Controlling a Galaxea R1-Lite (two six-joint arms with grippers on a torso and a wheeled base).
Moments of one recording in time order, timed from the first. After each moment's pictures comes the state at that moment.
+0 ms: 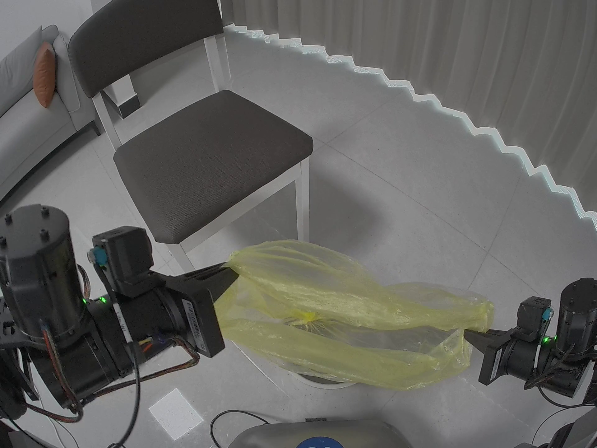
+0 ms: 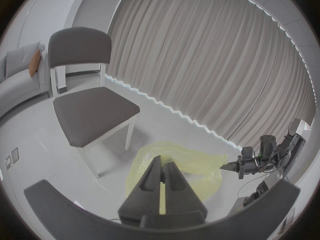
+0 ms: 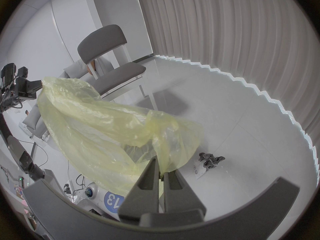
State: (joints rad) left arm -0.87 1.31 -0.62 -0.45 0.27 -0.31; right arm 0.65 1.34 -0.23 -0.61 -0.25 0.28
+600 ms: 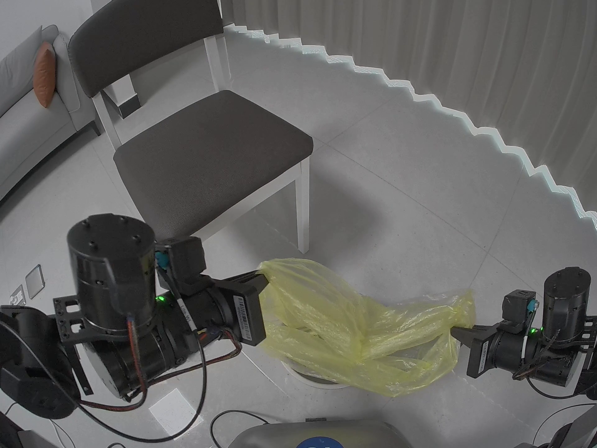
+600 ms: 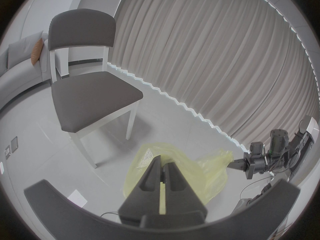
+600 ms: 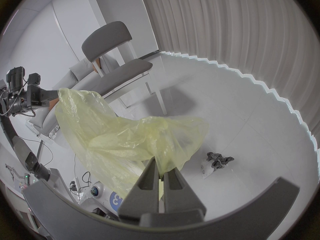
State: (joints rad) left arm -0.82 1.50 -0.64 -0.56 0.23 -0.35; right arm 0.61 1.42 -0.29 -0.61 -0.17 0.28
